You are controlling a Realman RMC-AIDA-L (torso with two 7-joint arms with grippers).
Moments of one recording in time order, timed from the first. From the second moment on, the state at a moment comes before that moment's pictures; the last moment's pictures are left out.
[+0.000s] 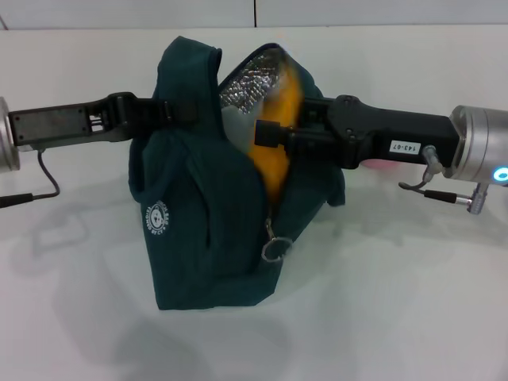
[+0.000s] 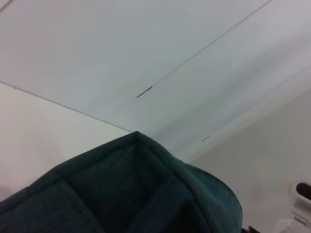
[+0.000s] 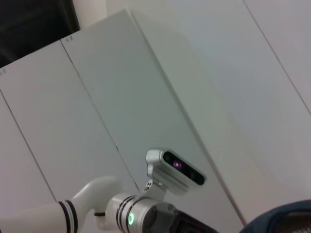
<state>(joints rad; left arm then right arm) -0.50 -2.06 0.69 0.84 1.85 1.74 -2.26 0.67 2.02 -1.44 -0.46 -1.08 -1.52 1.45</state>
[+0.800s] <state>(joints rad) -0.48 -2.06 0.69 0.84 1.85 1.73 -2.26 0.57 1.97 -1.21 -0.53 -1.10 -1.57 1.42</state>
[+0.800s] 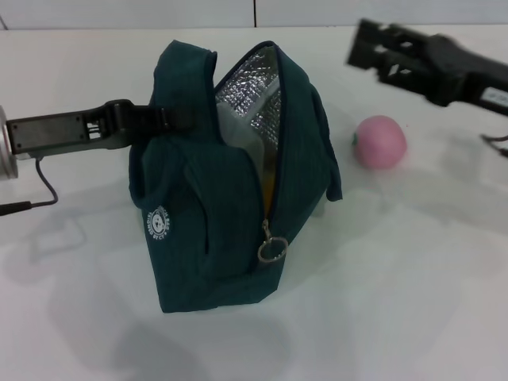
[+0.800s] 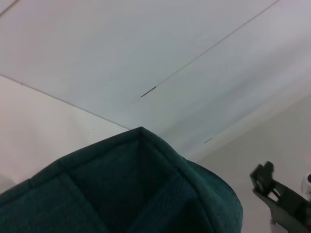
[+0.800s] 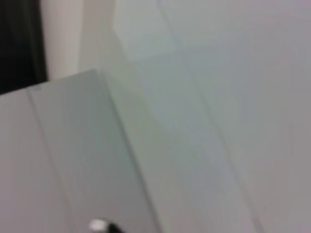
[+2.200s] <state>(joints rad) -0.48 -2.06 0.69 0.84 1.85 1.72 -2.26 0.56 2.01 -1.20 -0.51 -1.45 -0.97 1.22</state>
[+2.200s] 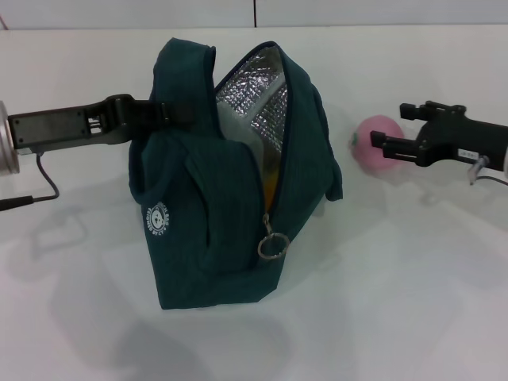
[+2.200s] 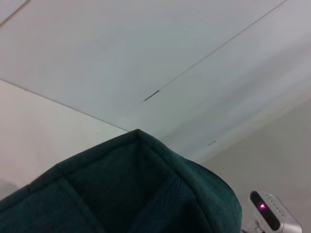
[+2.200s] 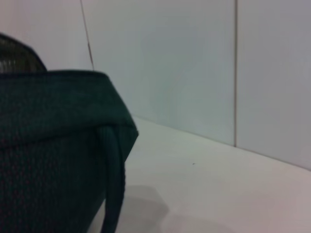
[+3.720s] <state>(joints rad) -0.49 -2.06 0.69 0.84 1.84 1.72 -2.26 0.60 2.02 -1.27 -0.48 -1.46 -0.87 1.22</state>
